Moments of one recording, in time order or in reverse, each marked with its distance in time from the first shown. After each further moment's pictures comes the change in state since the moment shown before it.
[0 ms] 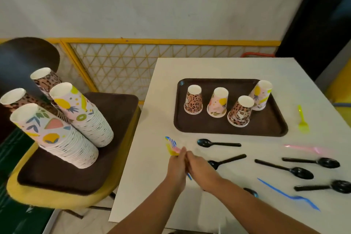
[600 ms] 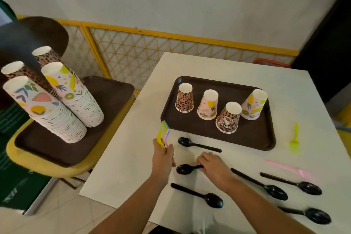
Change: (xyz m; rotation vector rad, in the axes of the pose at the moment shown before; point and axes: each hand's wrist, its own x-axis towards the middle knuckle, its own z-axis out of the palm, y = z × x) left_hand -0.022 -0.007 0.053 0.203 0.258 0.288; right_hand -0.006 0.144 -0.043 -0.371 -0.025 -0.361
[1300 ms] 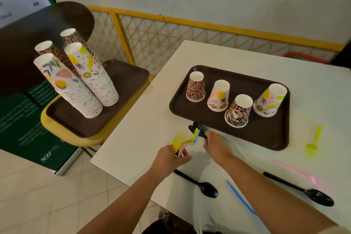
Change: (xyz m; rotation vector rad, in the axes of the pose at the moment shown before) left_hand -0.036 -0.010 -0.001 0.518 -0.225 0.132; right_hand 0.036 0.012 -0.014 0.084 0.043 0.265
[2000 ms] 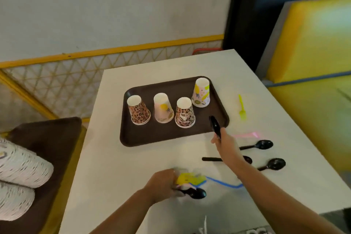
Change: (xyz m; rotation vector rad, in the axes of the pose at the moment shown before) left_hand 0.055 0.003 0.021 0.792 -0.745 0.609; right_hand -0.092 0.051 -0.048 0.647 0.429 0.611
